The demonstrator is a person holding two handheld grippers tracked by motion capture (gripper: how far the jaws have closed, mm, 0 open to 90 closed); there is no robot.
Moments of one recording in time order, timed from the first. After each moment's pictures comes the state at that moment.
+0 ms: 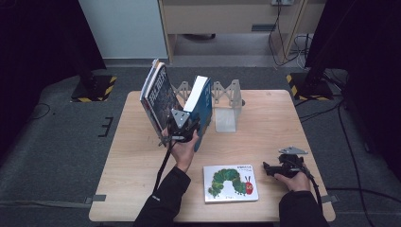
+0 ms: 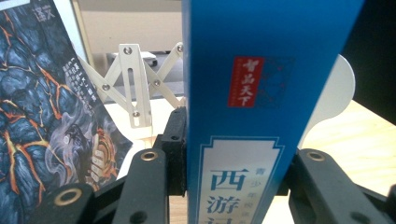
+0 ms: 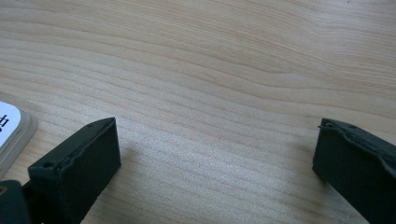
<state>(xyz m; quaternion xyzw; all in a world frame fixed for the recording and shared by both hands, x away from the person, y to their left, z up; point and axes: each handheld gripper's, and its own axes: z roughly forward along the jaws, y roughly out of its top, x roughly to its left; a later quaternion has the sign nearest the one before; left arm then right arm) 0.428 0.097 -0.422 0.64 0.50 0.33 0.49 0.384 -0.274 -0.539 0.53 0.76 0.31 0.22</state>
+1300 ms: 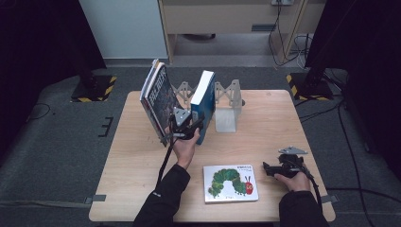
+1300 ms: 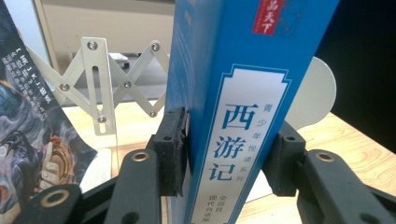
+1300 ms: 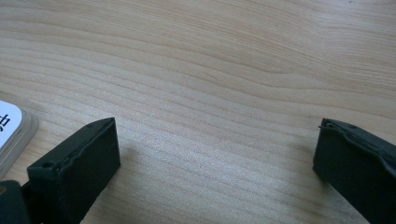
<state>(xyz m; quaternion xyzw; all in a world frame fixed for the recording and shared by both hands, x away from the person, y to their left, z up) 0.448 0.097 -0.435 0.64 0.48 0.29 0.53 0.385 -0.274 -0.540 0.53 0.76 0.31 0.22</state>
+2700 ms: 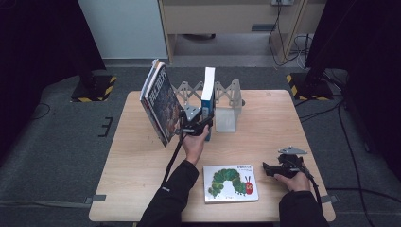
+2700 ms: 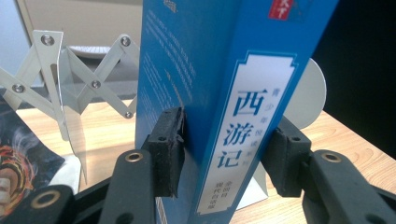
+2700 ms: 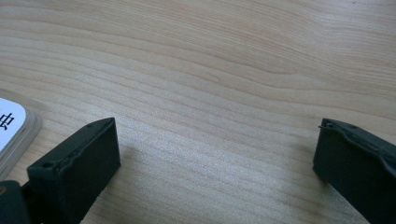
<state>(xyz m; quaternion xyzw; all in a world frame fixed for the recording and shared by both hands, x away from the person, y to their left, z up) 0.460 0.074 -0.443 0.65 0.47 0.26 0.54 0.384 -0.273 -0.539 0.53 0.76 0.31 0.22</state>
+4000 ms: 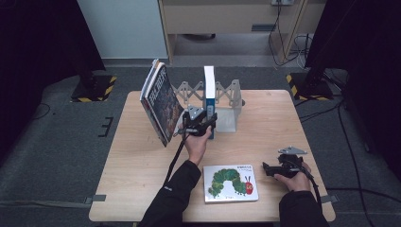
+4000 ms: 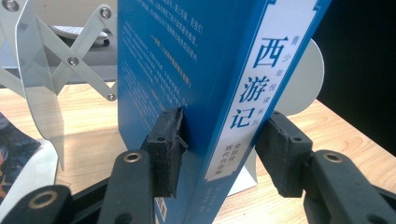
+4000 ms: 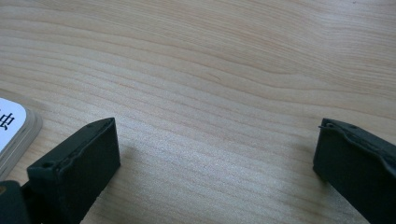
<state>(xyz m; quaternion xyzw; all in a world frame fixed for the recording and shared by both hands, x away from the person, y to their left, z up) 0.467 0.065 -0.448 0.67 0.48 0.23 0.52 0.384 -0.273 -0.540 0.53 0.76 0.31 0.22</state>
